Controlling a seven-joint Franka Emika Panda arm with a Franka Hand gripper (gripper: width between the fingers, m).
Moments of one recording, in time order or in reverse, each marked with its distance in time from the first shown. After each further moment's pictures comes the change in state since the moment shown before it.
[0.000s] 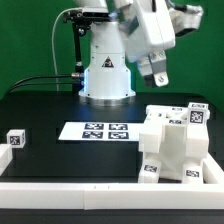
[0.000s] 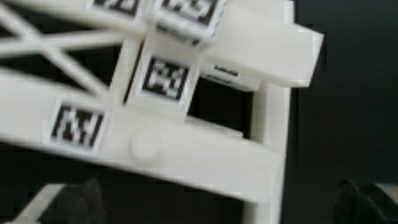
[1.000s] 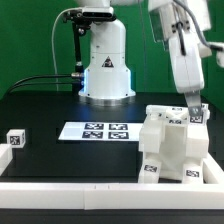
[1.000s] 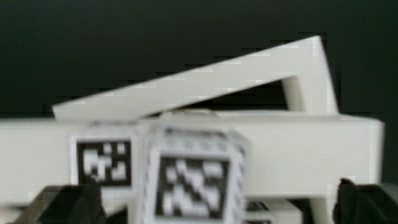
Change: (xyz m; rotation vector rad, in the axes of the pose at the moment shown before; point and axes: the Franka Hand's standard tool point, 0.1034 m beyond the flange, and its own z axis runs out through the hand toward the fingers) arm -0.050 -0.019 0.034 0.010 0.024 0.397
